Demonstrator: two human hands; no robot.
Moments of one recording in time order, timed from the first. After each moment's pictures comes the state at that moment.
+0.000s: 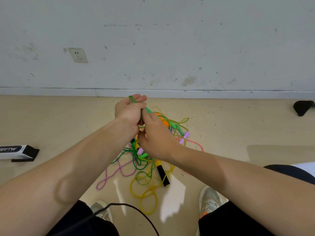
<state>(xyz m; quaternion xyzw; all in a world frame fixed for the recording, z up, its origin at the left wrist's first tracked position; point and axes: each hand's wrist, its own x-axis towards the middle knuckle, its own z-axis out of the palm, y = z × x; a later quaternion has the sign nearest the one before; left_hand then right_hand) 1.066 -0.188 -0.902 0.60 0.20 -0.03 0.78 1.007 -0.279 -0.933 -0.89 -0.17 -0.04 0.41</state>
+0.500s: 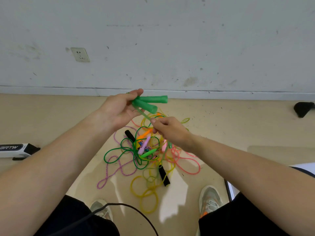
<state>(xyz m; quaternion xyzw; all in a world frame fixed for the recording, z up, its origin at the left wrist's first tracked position) 1.078 -0.151 -0.877 0.51 0.18 -0.17 0.82 1.025 -0.319 -0.936 -0.83 -0.02 0.13 0.54</state>
